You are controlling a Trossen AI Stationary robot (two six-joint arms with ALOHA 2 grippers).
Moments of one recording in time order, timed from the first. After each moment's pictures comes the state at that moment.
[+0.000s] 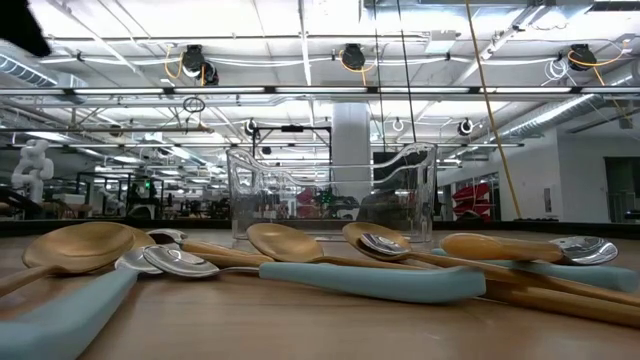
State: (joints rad) left arm -0.92 1.47 1.10 -1.01 -0.70 -1.36; right arm 0.89 1.98 1.50 0.18 1.55 -0.37
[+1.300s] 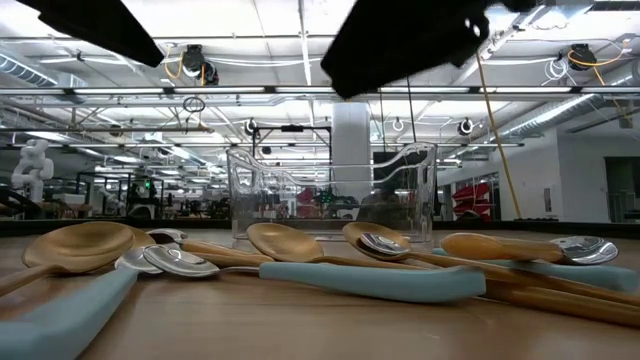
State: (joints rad) left arm -0.80 1.65 1.10 -0.57 -0.84 -0.78; right arm 0.65 1.98 1.39 -0.32 0.62 0.58
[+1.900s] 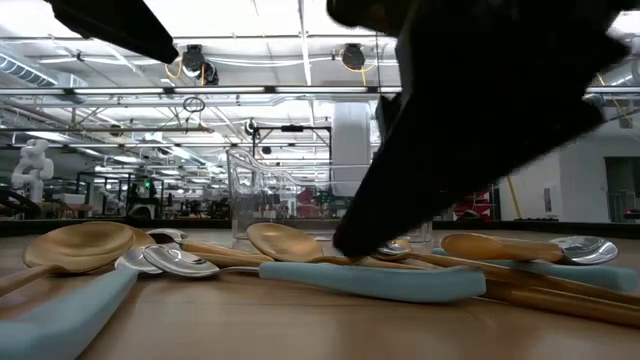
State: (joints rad) left arm -0.78 1.65 1.10 -0.52 -0.84 -0.75; right arm 0.58 2.08 1.32 -0.19 0.34 0.56
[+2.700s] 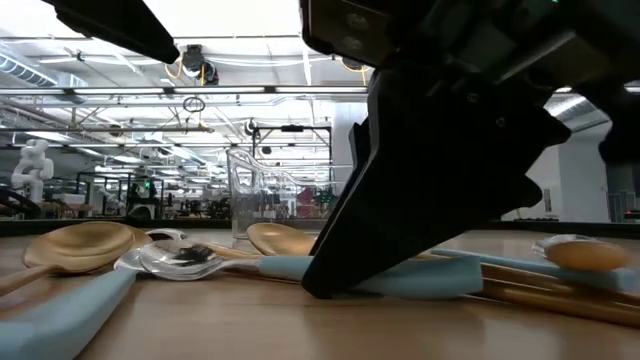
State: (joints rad) left arm -0.78 1.65 1.10 -0.52 -0.84 -0.73; right arm 0.56 2.13 1.33 -0.15 0.34 0.44
